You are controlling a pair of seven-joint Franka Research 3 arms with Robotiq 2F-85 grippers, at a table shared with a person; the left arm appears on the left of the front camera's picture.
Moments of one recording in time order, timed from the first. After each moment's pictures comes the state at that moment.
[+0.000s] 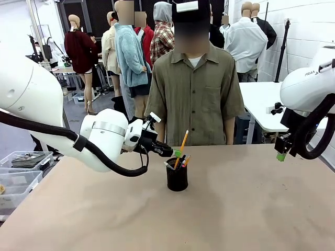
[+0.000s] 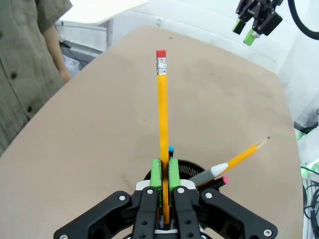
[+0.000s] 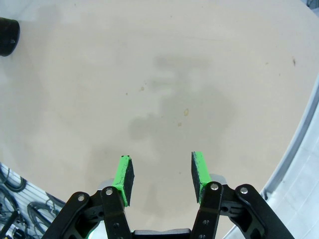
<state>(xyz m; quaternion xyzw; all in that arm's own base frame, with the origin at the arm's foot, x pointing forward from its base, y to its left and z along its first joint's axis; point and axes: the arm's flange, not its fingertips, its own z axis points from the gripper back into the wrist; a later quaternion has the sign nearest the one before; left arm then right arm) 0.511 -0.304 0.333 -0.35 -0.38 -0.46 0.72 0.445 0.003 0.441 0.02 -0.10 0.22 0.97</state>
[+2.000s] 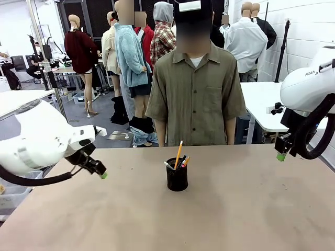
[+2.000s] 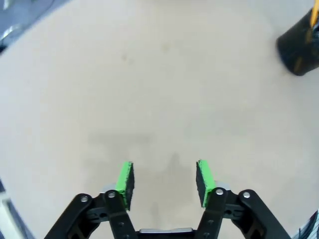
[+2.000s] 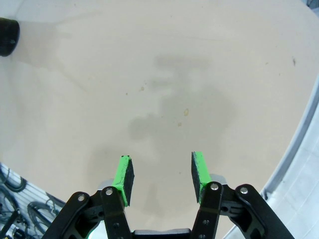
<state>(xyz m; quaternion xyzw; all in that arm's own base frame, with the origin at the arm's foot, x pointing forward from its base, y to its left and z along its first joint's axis) 0.434 -0.109 0.362 -0.05 -0.21 -0.25 0.94 0.445 0.002 0.440 0.02 -0.10 0.22 0.97</state>
